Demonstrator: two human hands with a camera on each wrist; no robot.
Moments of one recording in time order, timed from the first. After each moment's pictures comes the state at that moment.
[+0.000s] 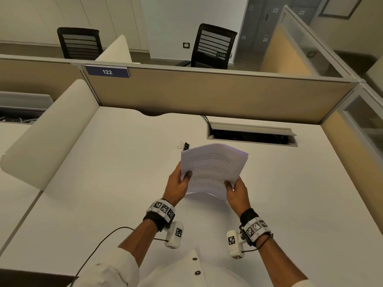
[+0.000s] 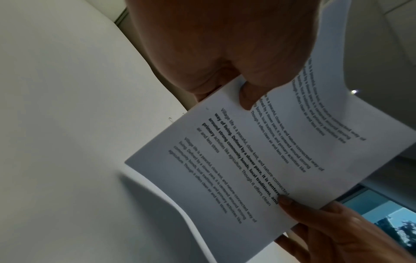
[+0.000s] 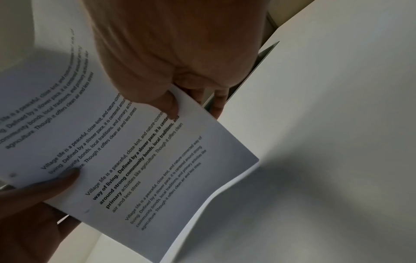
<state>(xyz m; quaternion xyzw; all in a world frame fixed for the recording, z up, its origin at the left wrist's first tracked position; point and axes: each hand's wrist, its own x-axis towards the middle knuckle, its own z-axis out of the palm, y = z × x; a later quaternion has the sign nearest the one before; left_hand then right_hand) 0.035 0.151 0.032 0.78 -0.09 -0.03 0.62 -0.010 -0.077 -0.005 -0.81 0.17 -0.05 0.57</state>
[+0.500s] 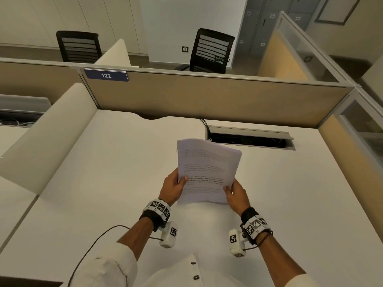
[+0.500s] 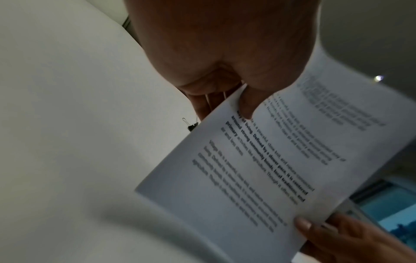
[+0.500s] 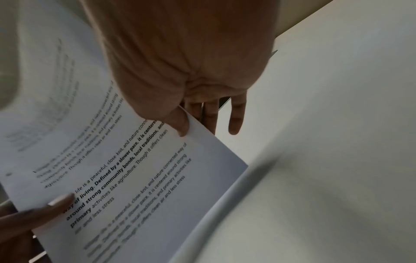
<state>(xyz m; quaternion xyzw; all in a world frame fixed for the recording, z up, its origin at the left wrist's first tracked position) 0.050 0.161 0.015 0.79 -0.06 -0.08 0.61 -0.001 -0.094 -0.008 -0.86 0.16 0.03 0.49</state>
